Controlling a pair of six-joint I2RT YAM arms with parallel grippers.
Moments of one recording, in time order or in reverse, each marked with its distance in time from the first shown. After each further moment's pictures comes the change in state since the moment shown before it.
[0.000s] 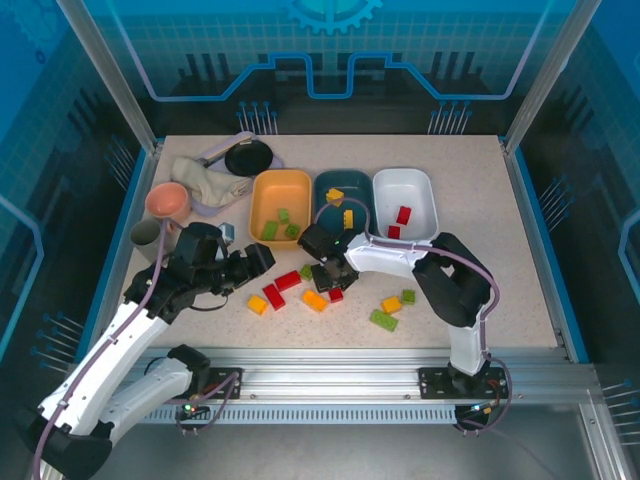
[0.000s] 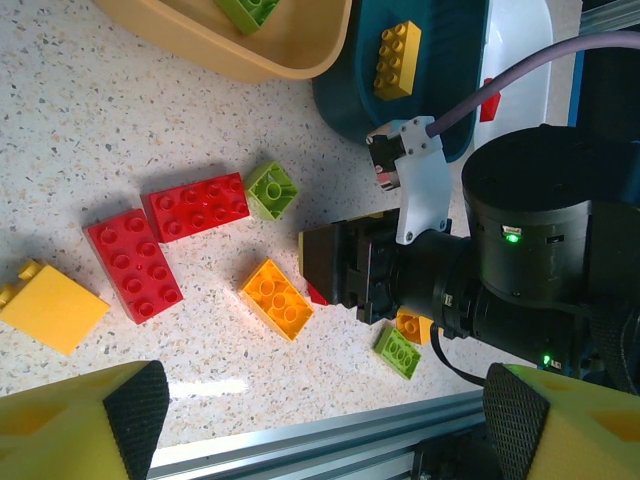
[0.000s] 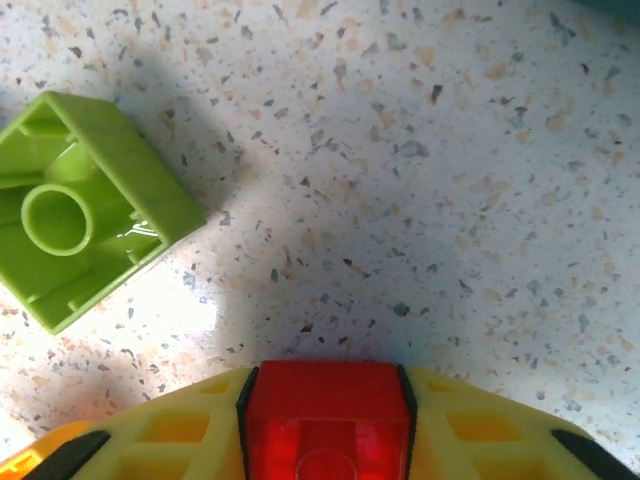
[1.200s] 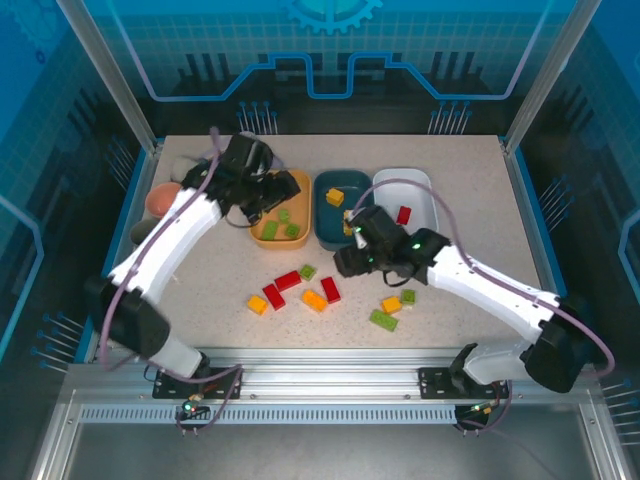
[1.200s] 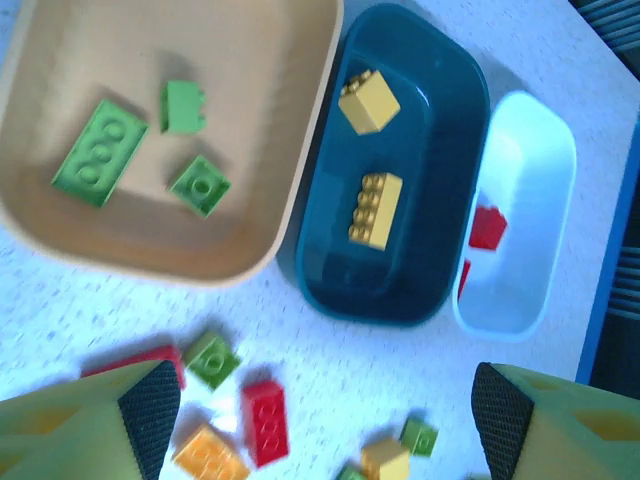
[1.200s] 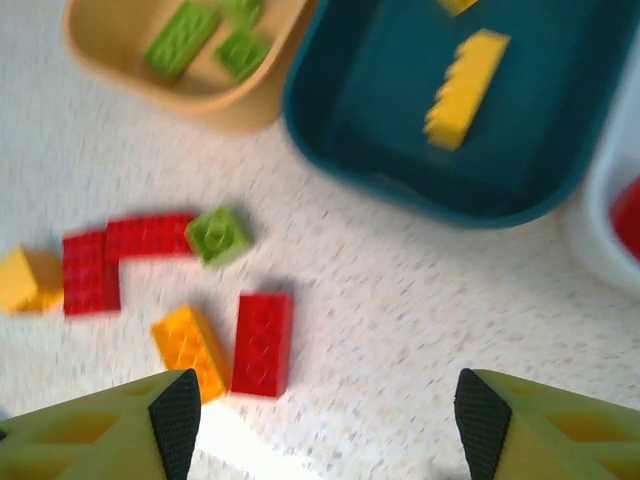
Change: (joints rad) left arm 0.048 0.617 0.570 -0.074 -0.089 0.060; right arm -0.012 -0.558 -0.178 -0.025 0.013 -0.189
